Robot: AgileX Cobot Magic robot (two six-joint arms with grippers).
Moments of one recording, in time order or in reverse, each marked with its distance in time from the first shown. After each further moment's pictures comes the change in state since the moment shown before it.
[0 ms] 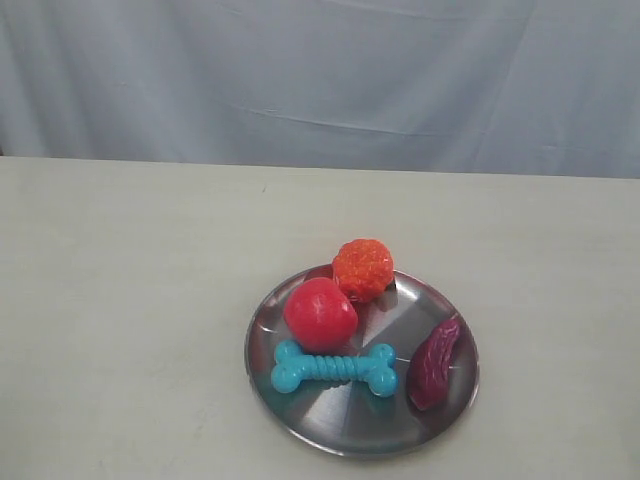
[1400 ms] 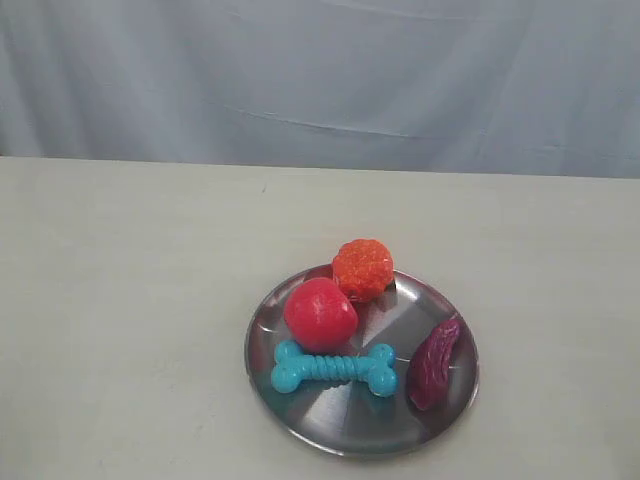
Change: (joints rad) left arm 0.000 0.000 0.000 0.000 0.000 0.000; right arm 0.000 -0.152 0.142 0.002 0.092 -0.112
